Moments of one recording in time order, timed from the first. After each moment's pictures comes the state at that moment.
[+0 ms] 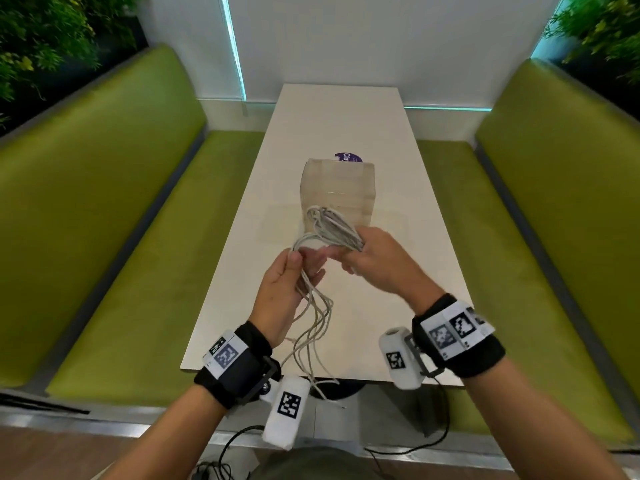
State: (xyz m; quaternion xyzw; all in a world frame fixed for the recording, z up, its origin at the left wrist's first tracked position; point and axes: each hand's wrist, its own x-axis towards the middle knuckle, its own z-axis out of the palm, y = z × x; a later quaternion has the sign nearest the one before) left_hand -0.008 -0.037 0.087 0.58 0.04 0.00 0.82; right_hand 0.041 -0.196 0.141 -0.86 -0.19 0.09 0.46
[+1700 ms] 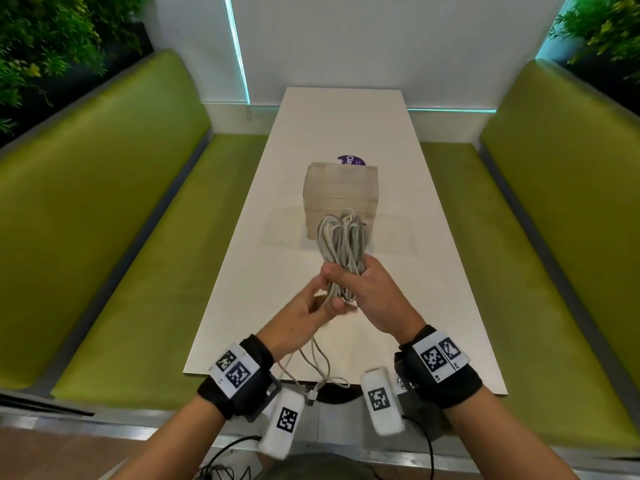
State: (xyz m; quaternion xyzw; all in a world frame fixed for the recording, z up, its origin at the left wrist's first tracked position) left_hand -0.014 -0.034 0.060 0.72 -0.09 -0.16 0.68; right_hand 0.019 -0.184 0.099 -0.67 -0.15 0.15 0.71
